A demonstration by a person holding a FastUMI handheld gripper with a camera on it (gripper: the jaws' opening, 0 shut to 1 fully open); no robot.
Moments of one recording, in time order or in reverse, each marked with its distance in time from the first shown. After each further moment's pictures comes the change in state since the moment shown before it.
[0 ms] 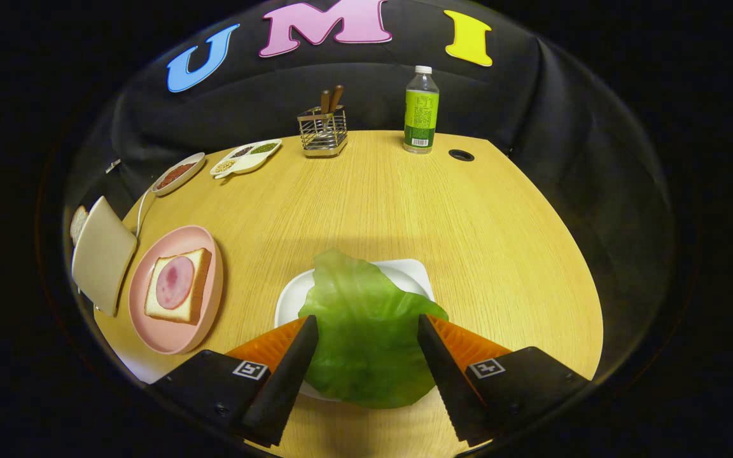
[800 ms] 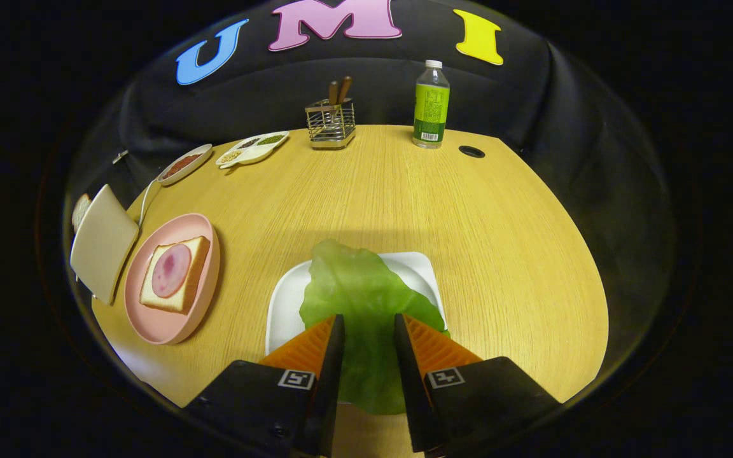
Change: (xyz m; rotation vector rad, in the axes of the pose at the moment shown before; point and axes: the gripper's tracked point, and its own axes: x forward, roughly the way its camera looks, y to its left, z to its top) arm 0.012 -0.001 -0.010 -0.025 0.014 0.033
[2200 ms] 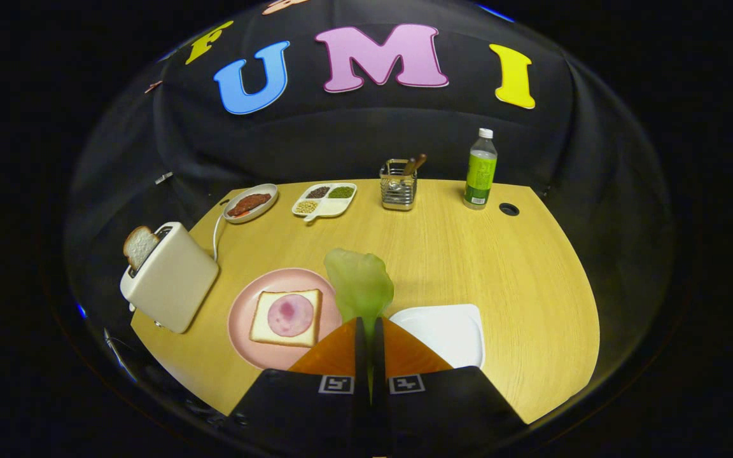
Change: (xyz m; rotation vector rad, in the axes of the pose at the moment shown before) arm -0.103 0.117 0.081 -0.016 -0.145 0.160
